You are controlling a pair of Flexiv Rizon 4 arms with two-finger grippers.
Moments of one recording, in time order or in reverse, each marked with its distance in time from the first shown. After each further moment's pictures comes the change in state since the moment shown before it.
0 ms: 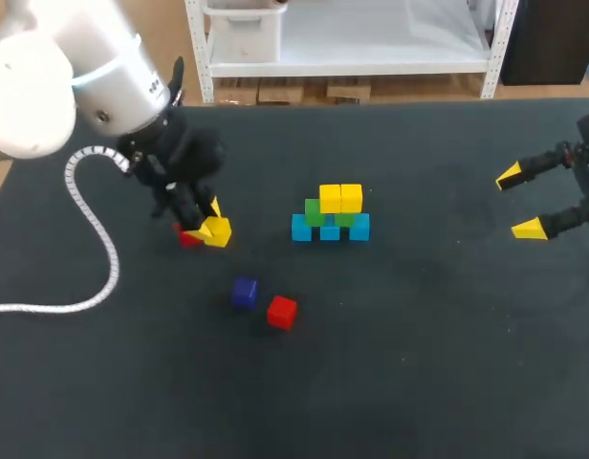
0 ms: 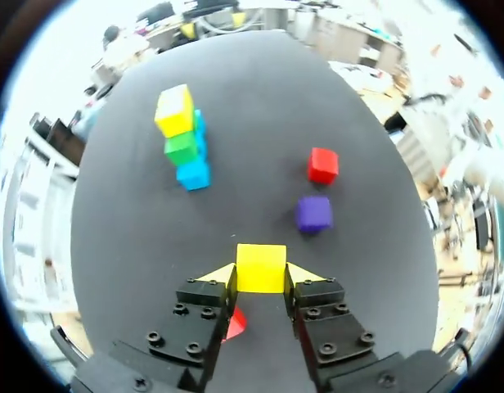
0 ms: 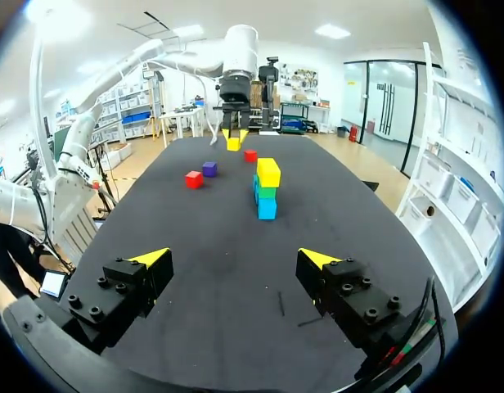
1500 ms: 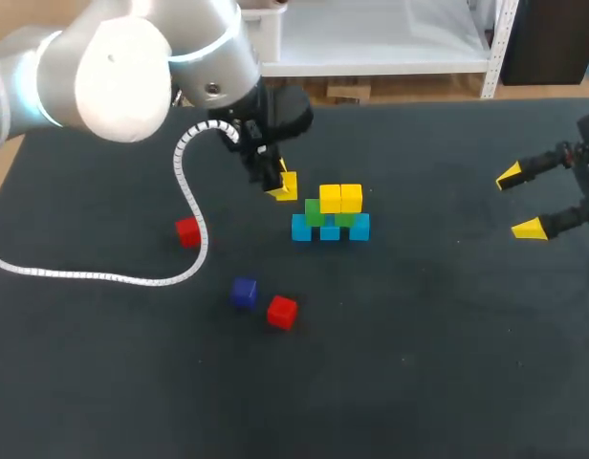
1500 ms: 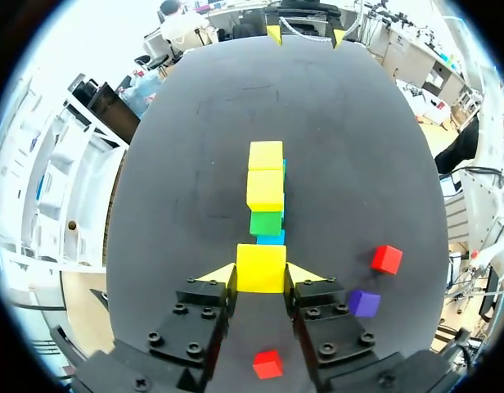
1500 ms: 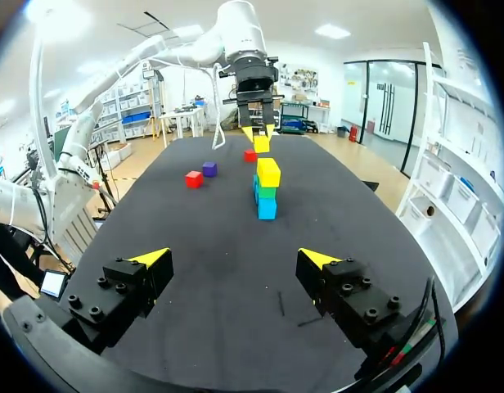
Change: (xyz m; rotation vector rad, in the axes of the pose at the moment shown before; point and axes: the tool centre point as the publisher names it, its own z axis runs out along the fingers) left arm -0.089 0.073 0.002 -0.182 0.055 -0.204; right arm 0.000 0.000 0.000 0.000 0.000 0.000
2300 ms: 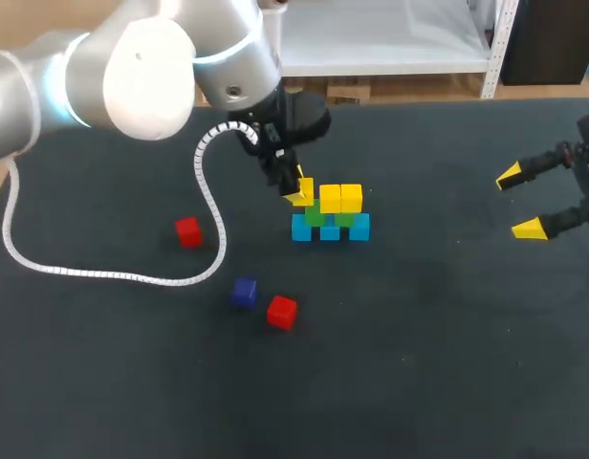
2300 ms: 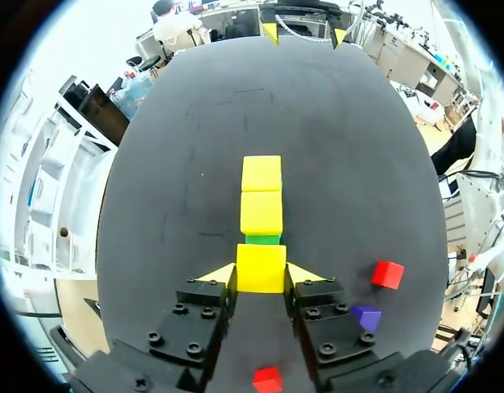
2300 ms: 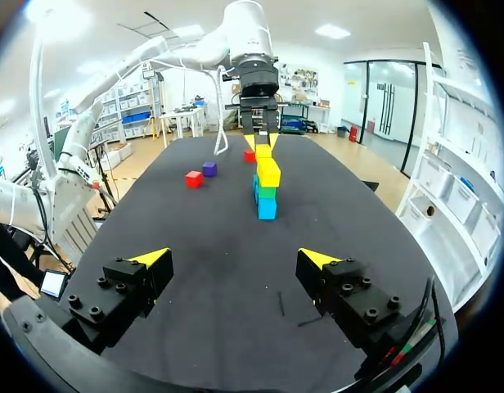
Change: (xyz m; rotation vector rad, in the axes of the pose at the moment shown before) left arm -0.018 -0.002 0.019 0.045 -0.007 0.015; right arm 0.000 0.000 0.000 0.000 0.000 0.000
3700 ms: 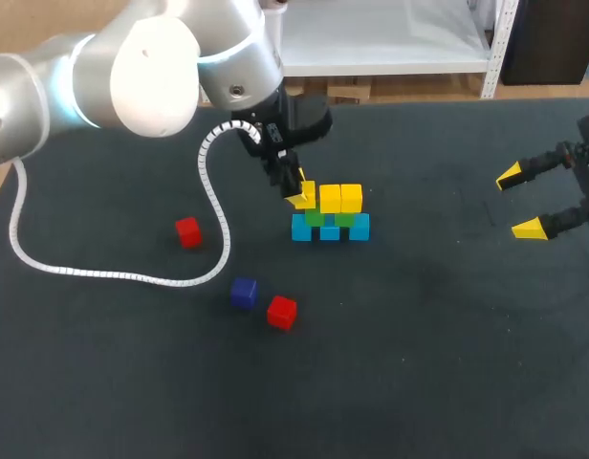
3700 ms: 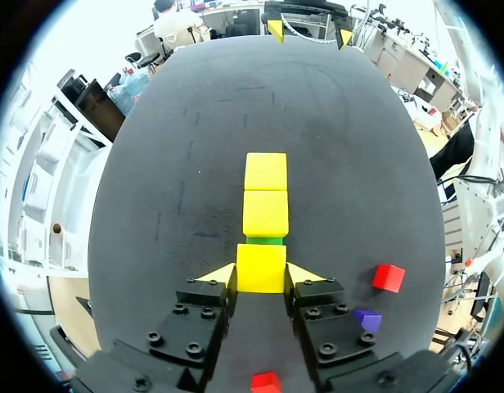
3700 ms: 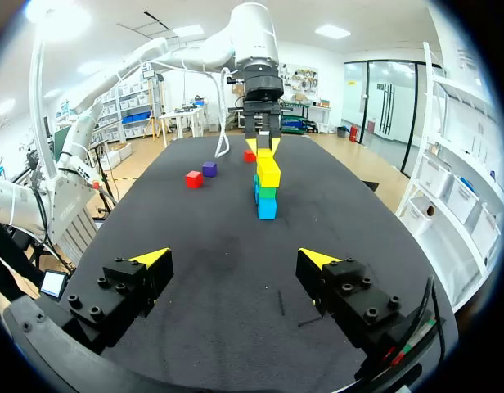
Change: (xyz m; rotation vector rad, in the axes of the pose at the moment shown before) left arm 0.001 0.002 0.009 0.036 -0.006 -0.024; right arm 0.000 0.000 0.000 0.000 0.000 0.000
